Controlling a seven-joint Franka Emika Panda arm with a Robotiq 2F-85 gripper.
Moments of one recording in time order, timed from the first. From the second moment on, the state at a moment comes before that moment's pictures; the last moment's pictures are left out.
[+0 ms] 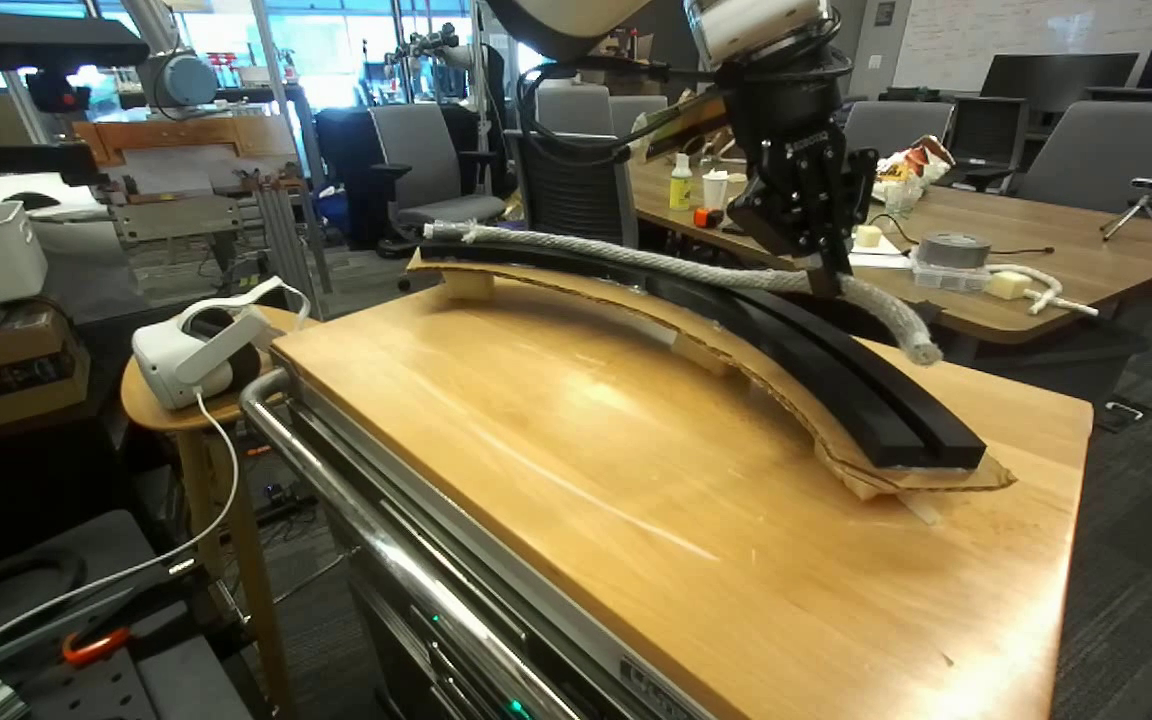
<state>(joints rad) -0.04 0.29 -0.20 -1.82 -0.49 2.21 2.00</state>
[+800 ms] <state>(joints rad) -0.07 0.38 -0.20 -1.76 -0.33 2.14 1.81</state>
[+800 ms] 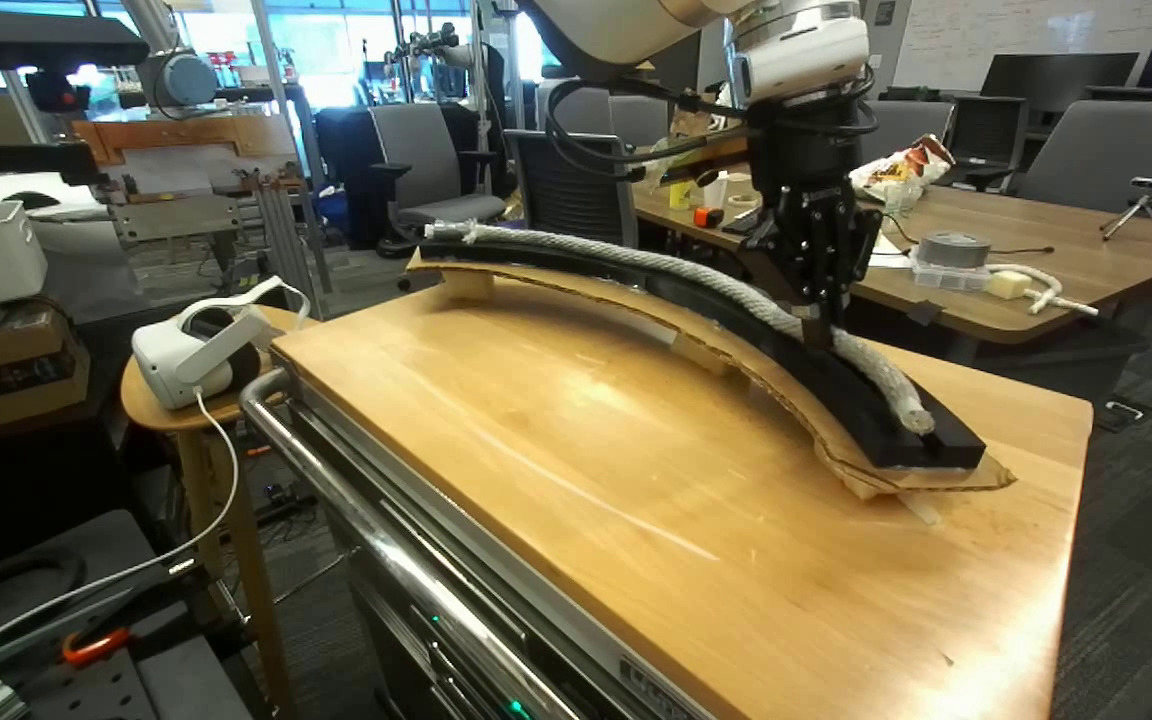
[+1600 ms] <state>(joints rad) -0.11 0.41 -0.21 -1.71 -0.16 2.08 1.76</state>
